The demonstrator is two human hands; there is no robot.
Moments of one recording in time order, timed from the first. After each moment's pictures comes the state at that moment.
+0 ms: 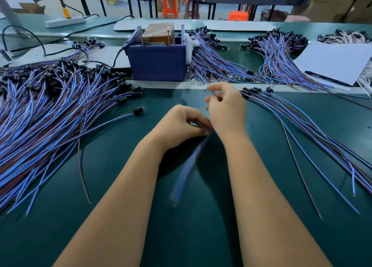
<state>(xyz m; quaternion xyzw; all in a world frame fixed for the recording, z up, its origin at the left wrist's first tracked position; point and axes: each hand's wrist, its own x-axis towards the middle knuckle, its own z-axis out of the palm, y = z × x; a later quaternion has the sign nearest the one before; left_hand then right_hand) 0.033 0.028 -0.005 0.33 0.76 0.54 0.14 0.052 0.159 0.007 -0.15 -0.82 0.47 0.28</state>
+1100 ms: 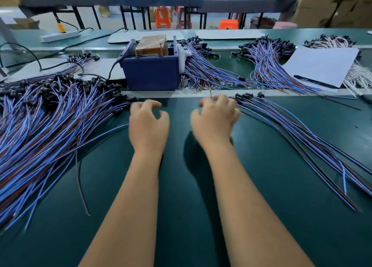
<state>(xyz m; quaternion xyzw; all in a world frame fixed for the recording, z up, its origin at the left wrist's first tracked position) 0.022 0.018 -0.010 0.03 0.88 0.44 -0.20 0.049 0.145 0.001 -0.24 -0.92 0.18 0.24</state>
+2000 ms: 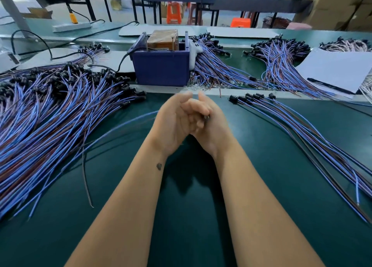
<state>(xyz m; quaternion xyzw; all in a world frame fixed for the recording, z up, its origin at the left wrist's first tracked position) 0.040 0.032 0.013 0.23 0.50 0.81 0.22 0.054 0.129 0.004 -0.04 -0.50 0.86 -0.01</state>
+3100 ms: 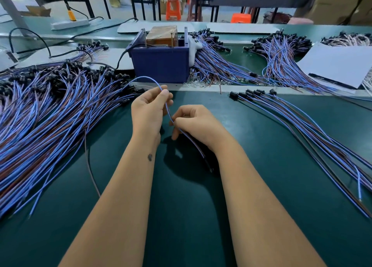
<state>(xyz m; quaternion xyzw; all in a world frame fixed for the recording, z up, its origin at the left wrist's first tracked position) 0.013 0.012 -0.001 -0.01 0.60 0.80 -0.05 0.055 0.127 -0.001 0.02 -0.81 0.58 -0.02</state>
